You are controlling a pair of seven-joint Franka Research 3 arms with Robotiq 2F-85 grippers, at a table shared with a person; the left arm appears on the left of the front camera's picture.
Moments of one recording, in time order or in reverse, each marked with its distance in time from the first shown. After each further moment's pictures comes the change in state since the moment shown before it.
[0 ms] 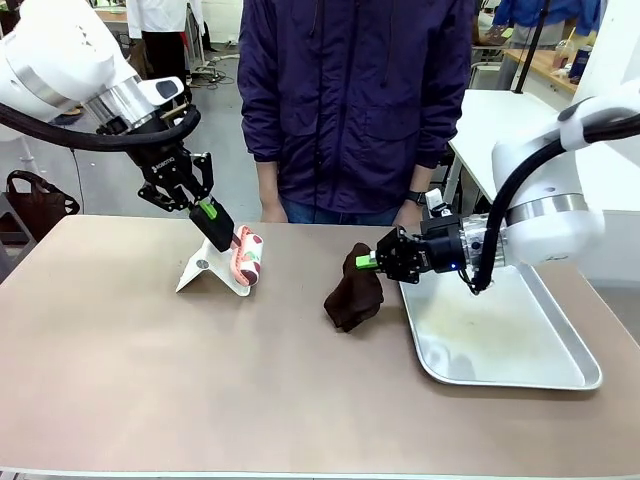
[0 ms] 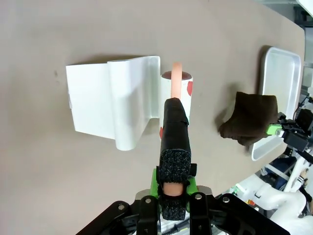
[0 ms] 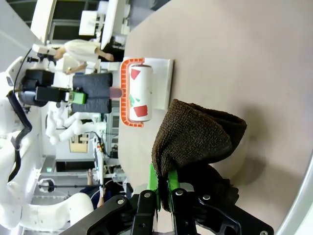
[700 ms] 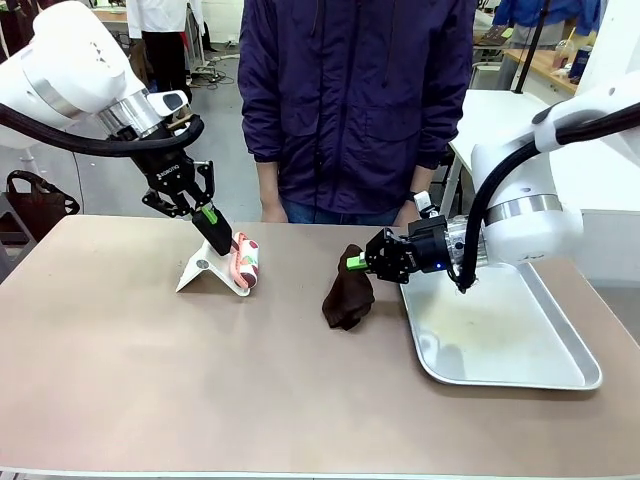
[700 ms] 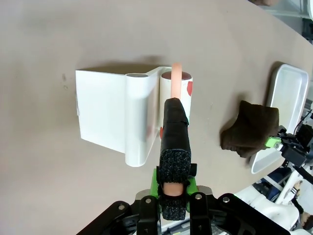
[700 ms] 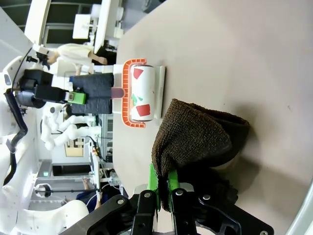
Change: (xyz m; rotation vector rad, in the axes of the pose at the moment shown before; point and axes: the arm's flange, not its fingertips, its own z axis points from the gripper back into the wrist) left arm 0.020 0.011 -0.014 0.016 0.006 0.087; right arm 0.006 -0.003 -0.017 -0.020 -0.005 -0.007
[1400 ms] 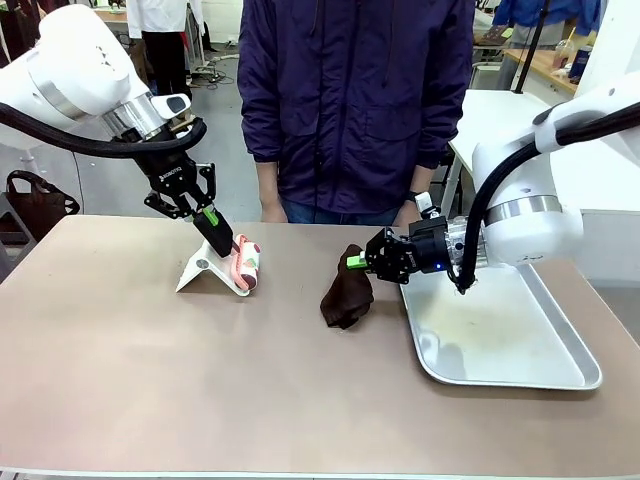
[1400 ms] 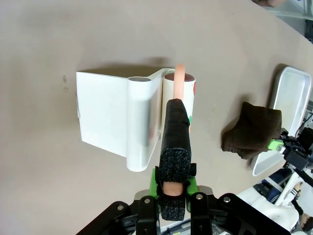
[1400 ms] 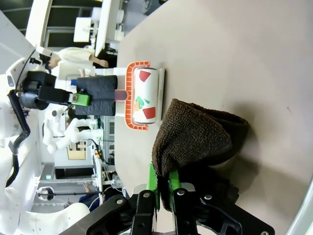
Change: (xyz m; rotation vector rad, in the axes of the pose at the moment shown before) left arm 0.006 0.000 -0.006 0.011 0.009 0.012; right arm 0.000 -0.003 -0.001 0.006 -0.011 -0.017
